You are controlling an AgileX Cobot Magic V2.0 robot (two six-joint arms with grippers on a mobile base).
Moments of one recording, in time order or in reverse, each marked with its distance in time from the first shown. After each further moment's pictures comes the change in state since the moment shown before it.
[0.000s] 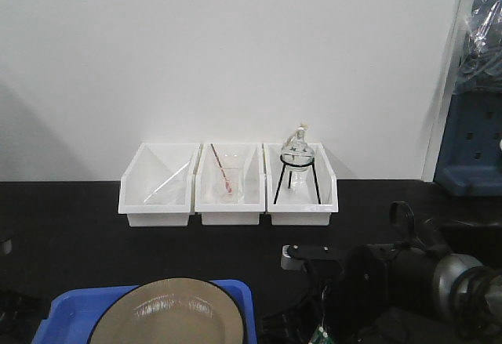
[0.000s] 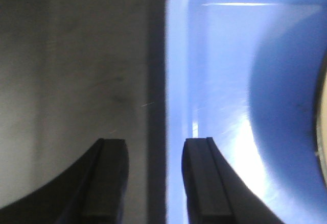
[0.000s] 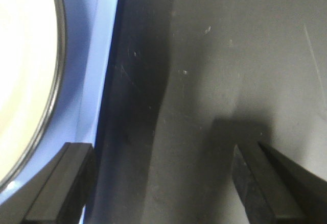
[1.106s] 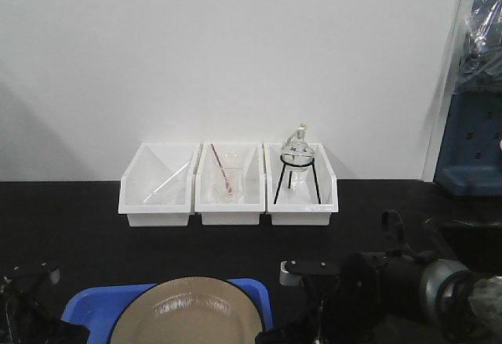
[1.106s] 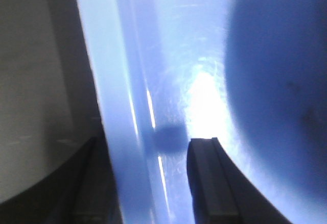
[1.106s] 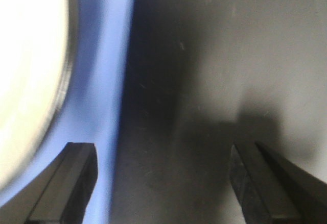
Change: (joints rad) left arm -0.024 0.189 -0.007 -0.330 -0.014 0.348; right arm 0.000 0.050 0.000 0.022 0.040 -0.002
